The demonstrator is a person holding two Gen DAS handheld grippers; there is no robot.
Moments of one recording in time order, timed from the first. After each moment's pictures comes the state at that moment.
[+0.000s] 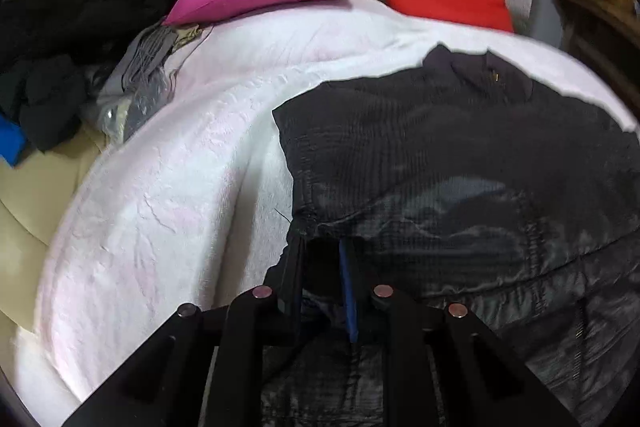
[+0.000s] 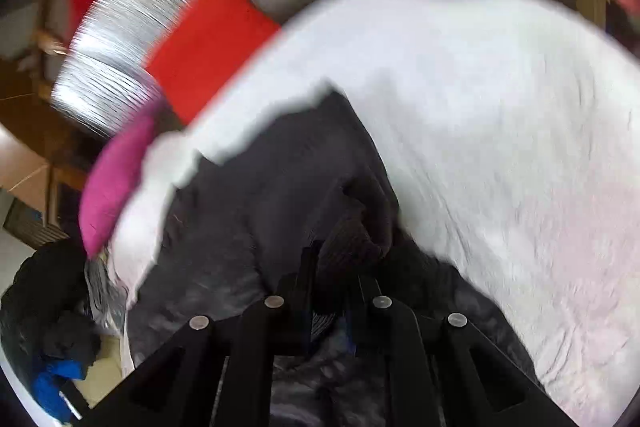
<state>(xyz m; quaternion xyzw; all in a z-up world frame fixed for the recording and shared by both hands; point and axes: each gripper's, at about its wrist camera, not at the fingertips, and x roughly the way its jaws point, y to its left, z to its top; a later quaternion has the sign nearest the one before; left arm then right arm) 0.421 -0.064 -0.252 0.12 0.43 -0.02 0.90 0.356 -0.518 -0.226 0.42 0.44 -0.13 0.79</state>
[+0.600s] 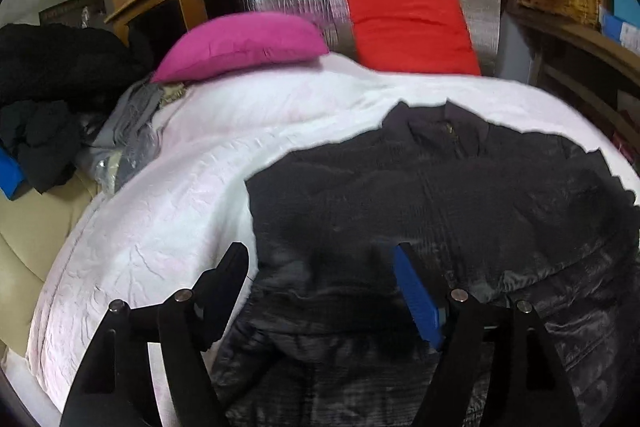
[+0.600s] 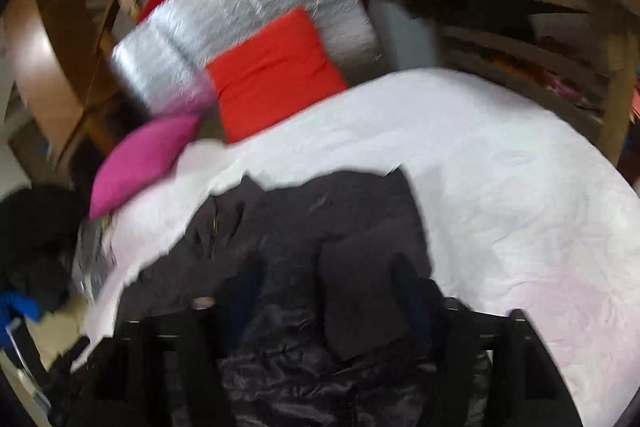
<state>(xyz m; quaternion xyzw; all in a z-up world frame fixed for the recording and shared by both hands) 0.402 -0.085 -0.224 0.10 0.35 -0.07 0.93 0.360 -0.474 -0.158 0.25 0.36 -0.11 0.90</state>
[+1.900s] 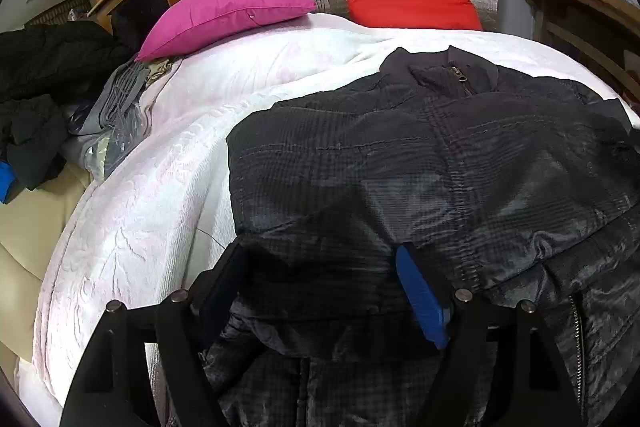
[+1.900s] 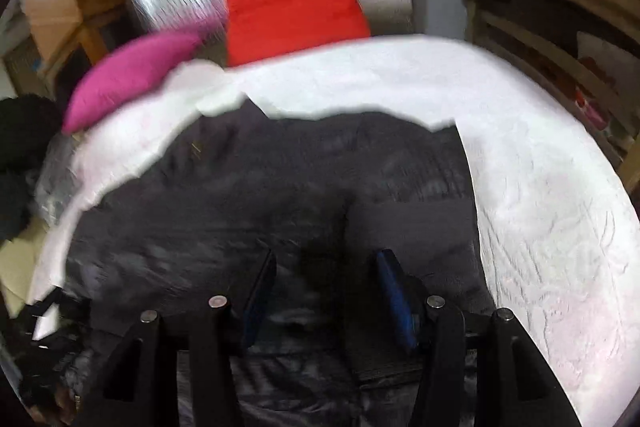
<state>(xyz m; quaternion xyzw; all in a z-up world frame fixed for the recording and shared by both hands) 0.408 -0.091 -0.260 0.14 0.39 -0.06 0.91 0.377 -0.445 -0.194 0.15 0.42 -0.08 0.89</state>
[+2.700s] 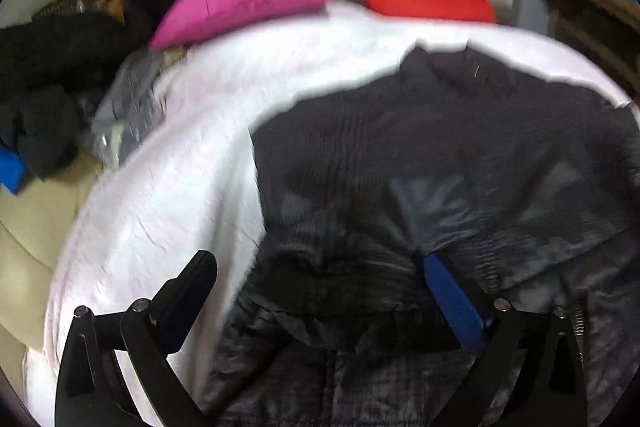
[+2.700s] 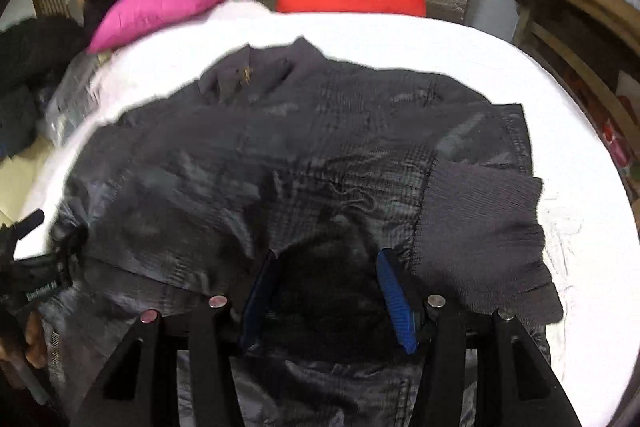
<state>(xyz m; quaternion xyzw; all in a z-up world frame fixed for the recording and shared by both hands) 0.401 -0.078 -0.237 0.13 0.38 -0.04 0.91 0.377 -0.396 -0.213 0.09 0.49 -0.02 0.87</state>
